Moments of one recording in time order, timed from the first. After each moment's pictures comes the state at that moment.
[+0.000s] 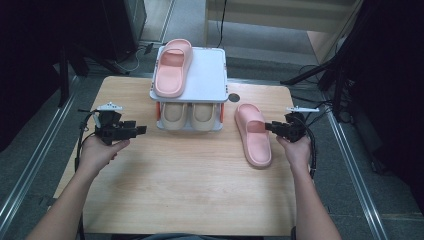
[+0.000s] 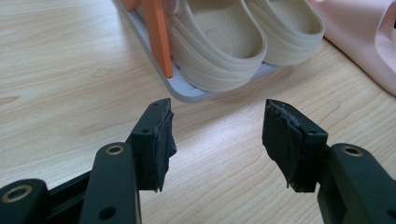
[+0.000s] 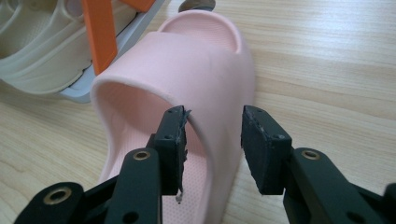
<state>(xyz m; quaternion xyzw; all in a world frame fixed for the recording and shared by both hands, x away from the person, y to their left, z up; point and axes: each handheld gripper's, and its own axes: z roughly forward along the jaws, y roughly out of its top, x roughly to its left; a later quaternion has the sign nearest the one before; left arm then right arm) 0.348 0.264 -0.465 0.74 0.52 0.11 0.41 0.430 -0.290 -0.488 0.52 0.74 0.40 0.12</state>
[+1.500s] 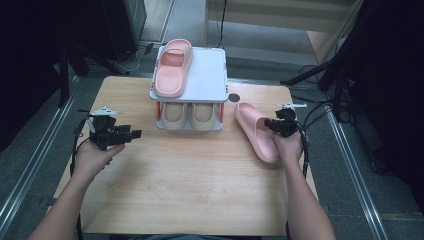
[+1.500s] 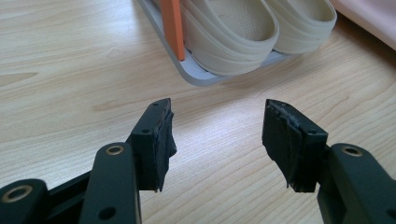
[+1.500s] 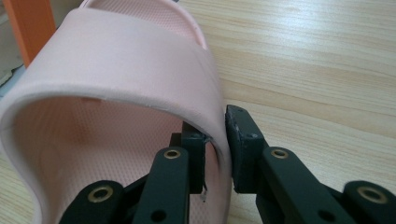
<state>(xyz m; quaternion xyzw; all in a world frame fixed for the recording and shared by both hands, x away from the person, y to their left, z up) 0.335 0.274 -0.470 0.74 0.53 0.11 0.40 0.454 -0.270 -0.502 0.55 0.75 0.34 0.17</state>
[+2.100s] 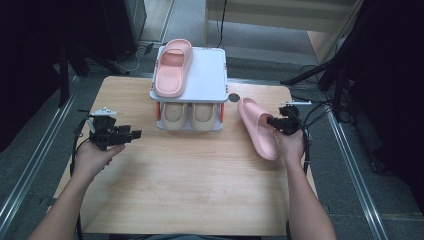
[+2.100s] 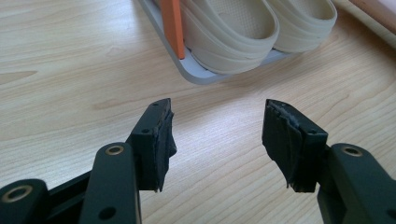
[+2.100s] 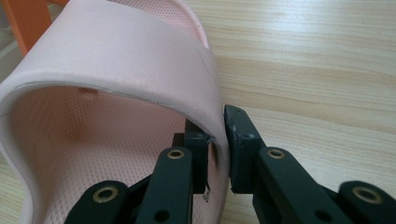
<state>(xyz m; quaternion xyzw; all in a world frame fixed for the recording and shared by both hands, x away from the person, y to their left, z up) 0.335 0.274 -0.470 0.74 0.53 0.11 0.40 0.454 -0.274 -0.488 0.57 0.73 0.34 0.16</state>
